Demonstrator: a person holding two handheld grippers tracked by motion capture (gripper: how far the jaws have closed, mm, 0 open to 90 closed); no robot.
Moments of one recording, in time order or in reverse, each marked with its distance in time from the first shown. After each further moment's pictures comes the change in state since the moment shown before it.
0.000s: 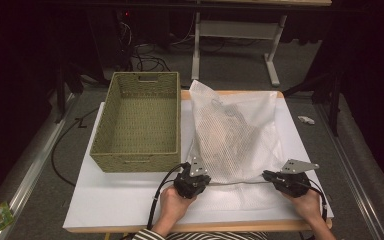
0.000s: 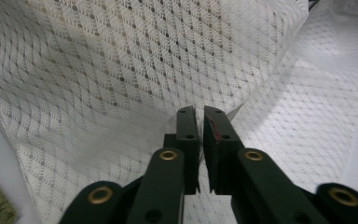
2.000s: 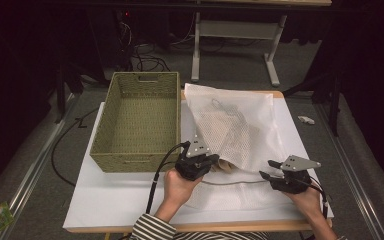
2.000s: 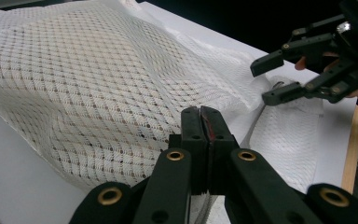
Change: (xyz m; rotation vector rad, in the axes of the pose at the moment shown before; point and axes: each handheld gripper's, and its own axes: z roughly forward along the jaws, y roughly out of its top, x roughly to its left) left arm 0.004 0.065 -0.036 -0.178 -0.048 0.001; right arm 0.005 0.016 -0.006 -0.055 -0.061 -0.056
